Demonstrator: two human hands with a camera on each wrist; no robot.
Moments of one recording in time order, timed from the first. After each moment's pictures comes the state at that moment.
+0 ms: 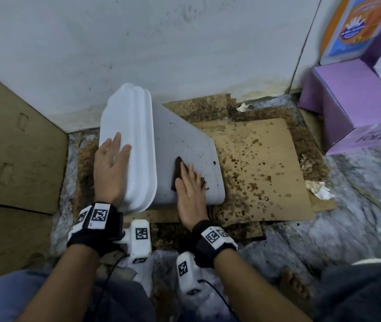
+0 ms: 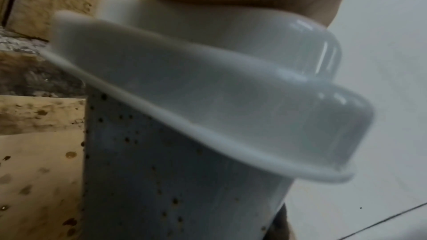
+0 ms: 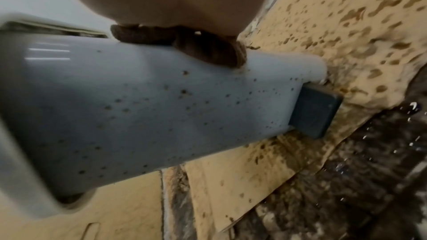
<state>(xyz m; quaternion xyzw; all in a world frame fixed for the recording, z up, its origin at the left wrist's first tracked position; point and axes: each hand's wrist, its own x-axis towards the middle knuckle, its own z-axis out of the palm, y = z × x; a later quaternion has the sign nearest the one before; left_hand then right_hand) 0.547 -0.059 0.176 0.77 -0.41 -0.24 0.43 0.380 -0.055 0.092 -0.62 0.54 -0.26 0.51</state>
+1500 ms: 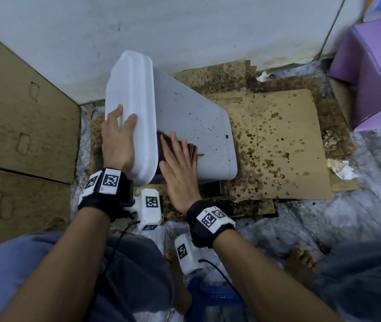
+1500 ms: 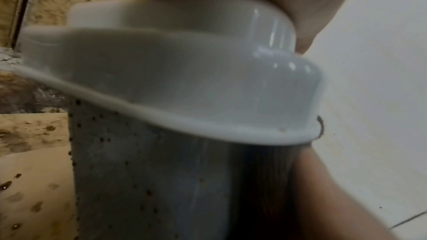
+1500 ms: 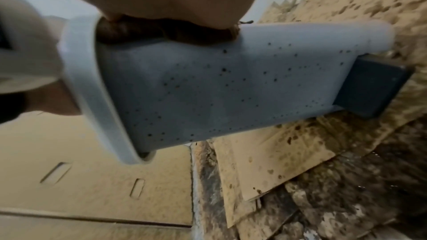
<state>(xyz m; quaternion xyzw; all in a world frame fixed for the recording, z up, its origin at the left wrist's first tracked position) 0.553 -0.063 0.179 0.81 -0.37 -0.23 0.39 0.414 -0.034 0.103 -0.72 0.43 -0.31 0.45</state>
